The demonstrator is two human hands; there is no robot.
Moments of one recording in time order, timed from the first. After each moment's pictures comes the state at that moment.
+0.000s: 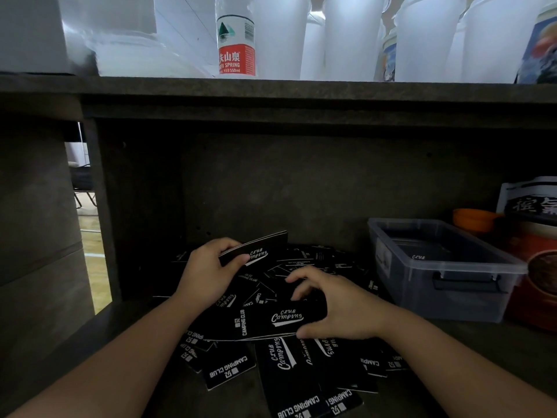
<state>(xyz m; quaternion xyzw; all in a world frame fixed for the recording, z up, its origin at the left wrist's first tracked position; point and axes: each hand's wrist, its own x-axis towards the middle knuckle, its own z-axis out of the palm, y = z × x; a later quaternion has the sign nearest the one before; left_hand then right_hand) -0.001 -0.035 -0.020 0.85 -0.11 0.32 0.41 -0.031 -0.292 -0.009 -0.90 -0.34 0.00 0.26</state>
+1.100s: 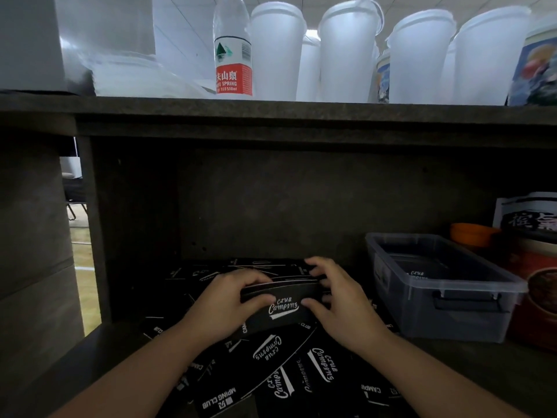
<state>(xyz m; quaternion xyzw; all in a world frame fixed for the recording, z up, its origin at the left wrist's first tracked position) -0.016 -0.057 -0.017 0.87 -0.26 0.24 0.35 -0.010 -0.287 -0.024 -0.86 -0.25 -0.24 0.37</state>
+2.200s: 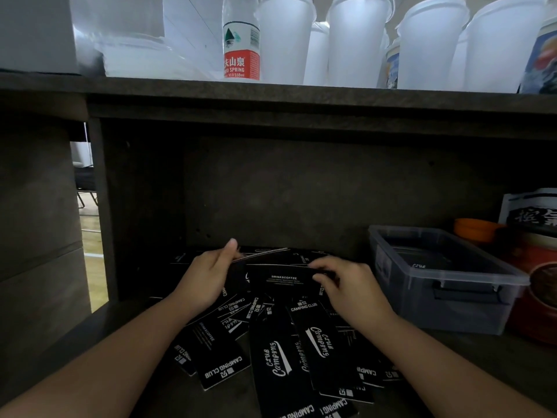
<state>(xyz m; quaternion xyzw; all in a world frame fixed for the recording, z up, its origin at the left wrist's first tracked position) -0.009 -0.033 -0.019 0.84 -0.11 0.20 0.49 -0.009 -0.296 -0.018 -0.87 -0.25 -0.31 0.31</state>
